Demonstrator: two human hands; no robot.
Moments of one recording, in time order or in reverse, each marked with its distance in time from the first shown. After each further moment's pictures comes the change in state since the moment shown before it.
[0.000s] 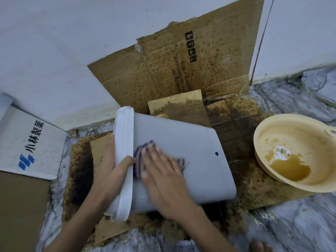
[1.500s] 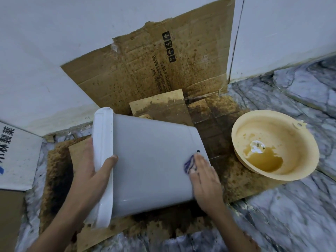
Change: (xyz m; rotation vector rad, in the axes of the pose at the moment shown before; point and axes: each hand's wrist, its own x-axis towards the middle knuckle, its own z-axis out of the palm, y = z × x) left_hand -0.006 0.005 0.010 0.059 0.073 0.012; right_hand -0.076 0.146 -0.002 0.020 0.327 0.473
